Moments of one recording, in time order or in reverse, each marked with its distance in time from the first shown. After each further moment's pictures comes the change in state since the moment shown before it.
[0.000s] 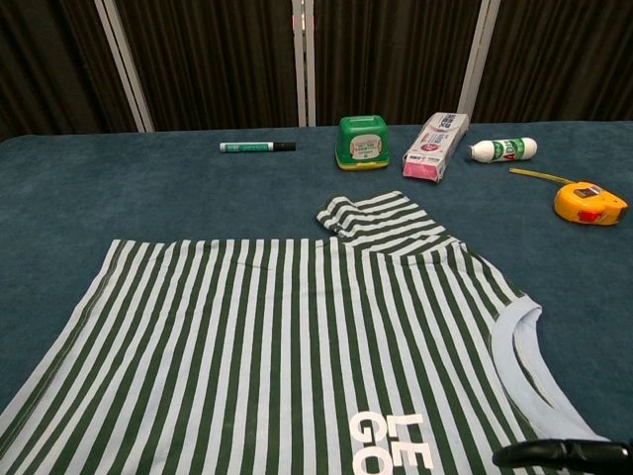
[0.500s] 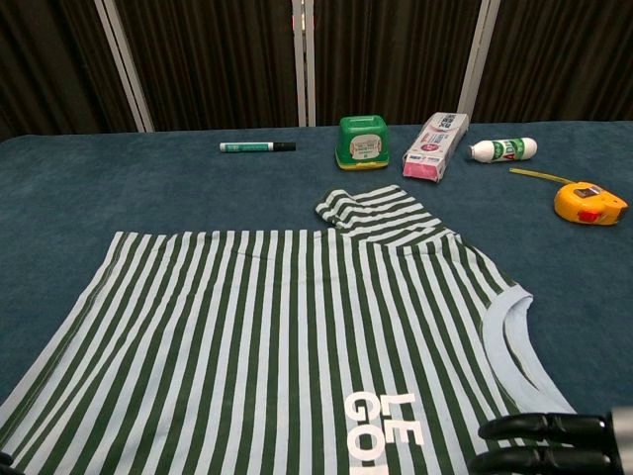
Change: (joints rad) left arm 0.004 -0.007 -0.020 0.021 -0.027 0.018 0.001; right arm 0.009 -0.021 0.022 0.026 0.025 0.003 -0.004
